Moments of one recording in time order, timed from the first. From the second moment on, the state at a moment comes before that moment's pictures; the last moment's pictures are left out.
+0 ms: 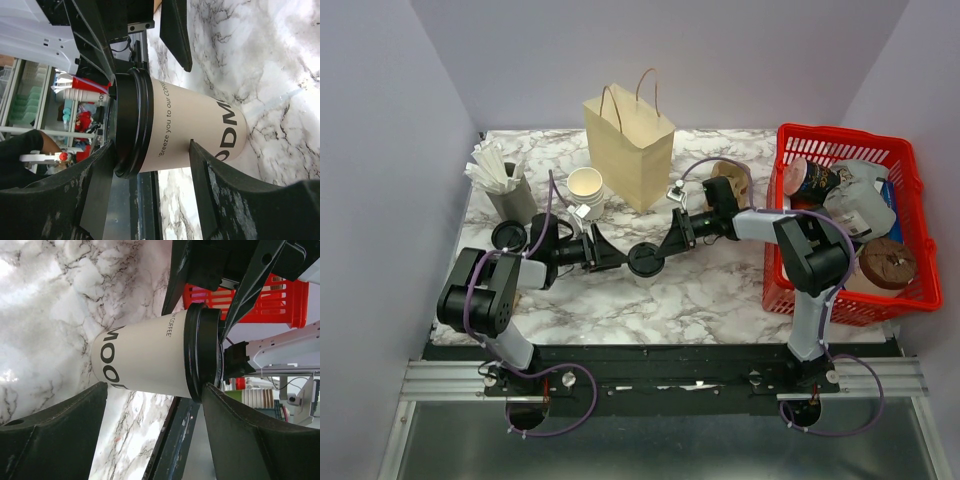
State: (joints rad) left arm -0.17 1.63 0.47 0.71 1.04 -0.80; right arm 0.42 1.99 1.10 0.10 -1.28 0.34
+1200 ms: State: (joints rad) left arm -0.19 1.41 0.47 0.40 0.92 -0.58; right arm 0.42 1.97 1.18 -0.07 -1.19 0.20
